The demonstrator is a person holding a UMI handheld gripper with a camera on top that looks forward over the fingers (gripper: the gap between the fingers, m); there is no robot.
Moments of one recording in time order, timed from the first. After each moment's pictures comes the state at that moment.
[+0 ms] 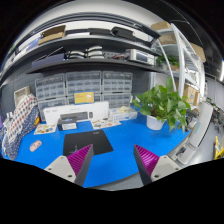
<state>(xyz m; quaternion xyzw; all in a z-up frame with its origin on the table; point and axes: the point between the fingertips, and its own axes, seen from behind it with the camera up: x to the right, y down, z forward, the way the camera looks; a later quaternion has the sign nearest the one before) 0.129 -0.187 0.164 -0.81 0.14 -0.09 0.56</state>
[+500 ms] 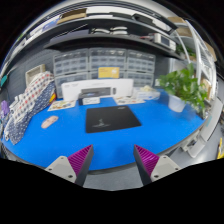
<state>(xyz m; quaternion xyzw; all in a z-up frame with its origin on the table) 0.009 -0.192 0.063 -0.86 0.08 -0.04 0.49</state>
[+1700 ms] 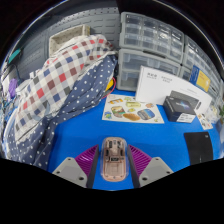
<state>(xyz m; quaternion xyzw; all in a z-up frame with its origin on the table) -0.340 0.095 -0.005 -0.91 -0.07 0.02 0.42</state>
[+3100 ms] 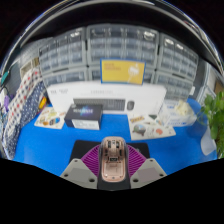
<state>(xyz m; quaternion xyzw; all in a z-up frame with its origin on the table) 0.051 0.103 0.063 -0.91 -0.02 0.02 0.42</state>
